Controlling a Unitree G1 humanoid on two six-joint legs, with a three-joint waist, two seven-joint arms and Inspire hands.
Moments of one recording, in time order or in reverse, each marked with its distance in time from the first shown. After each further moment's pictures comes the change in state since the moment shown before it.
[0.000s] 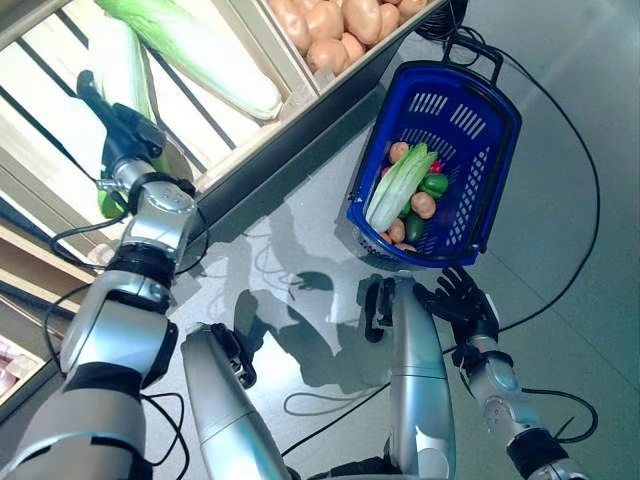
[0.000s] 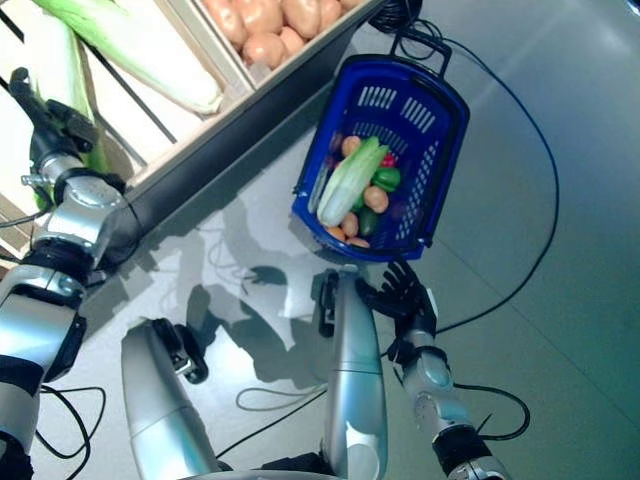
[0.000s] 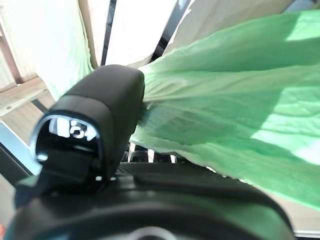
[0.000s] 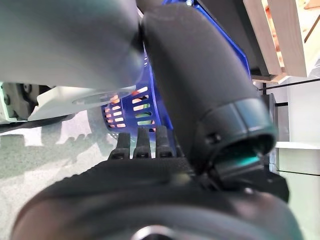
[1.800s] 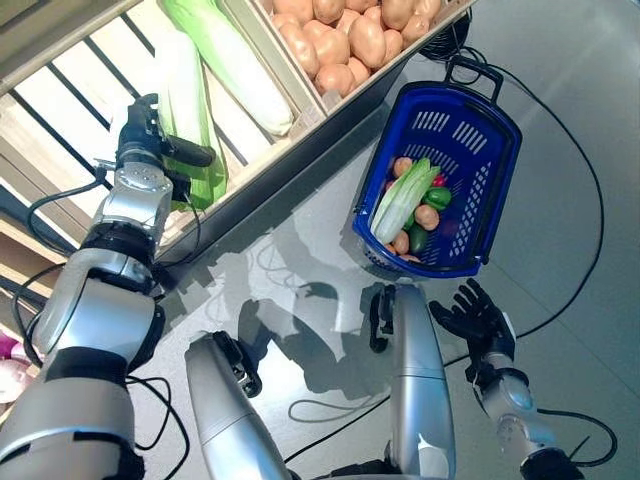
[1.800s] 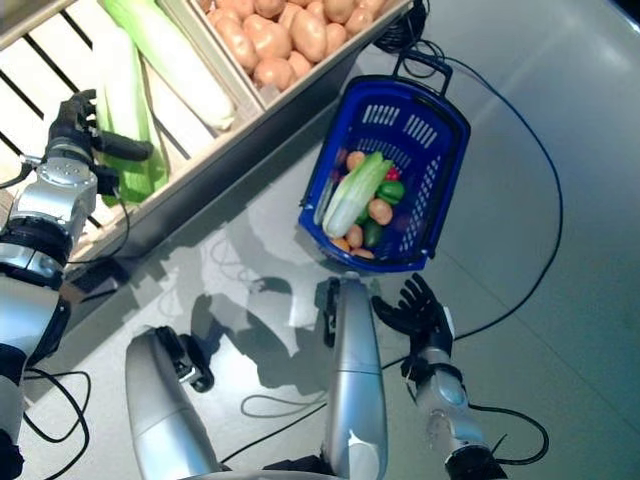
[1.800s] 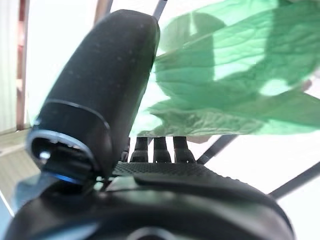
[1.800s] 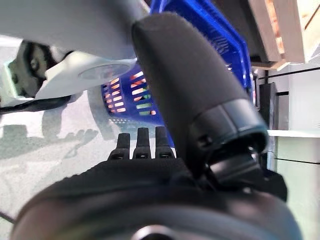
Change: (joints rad) left arm -0.131 0.019 -0.121 0.159 -0.159 0.085 -0.473; right arm 0.096 -0.040 -0.035 -0.068 0.001 0.004 -0.036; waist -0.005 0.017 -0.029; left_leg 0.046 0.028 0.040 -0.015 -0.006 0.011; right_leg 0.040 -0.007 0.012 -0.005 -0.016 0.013
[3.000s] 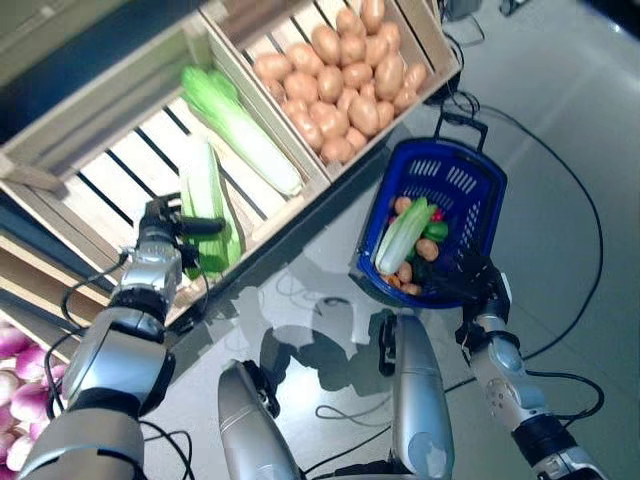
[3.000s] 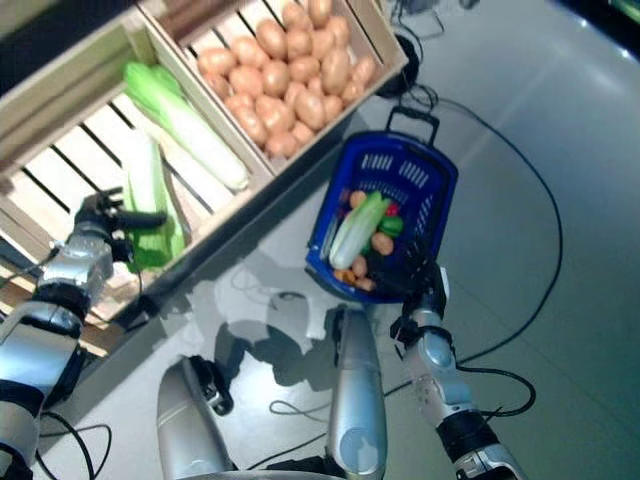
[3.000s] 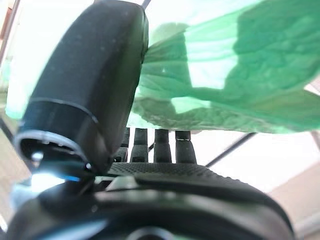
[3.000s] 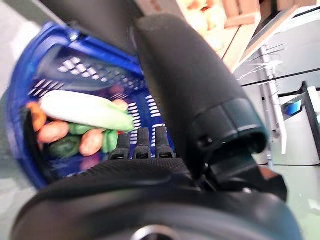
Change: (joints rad) left arm 0.420 -0.039 0.171 -0.059 -0.130 -0.119 -0.041; right arm -0.136 -0.005 0.037 -0.066 -0.001 -0.005 -0.149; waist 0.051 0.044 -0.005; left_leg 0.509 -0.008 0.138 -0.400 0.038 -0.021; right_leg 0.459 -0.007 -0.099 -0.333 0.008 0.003
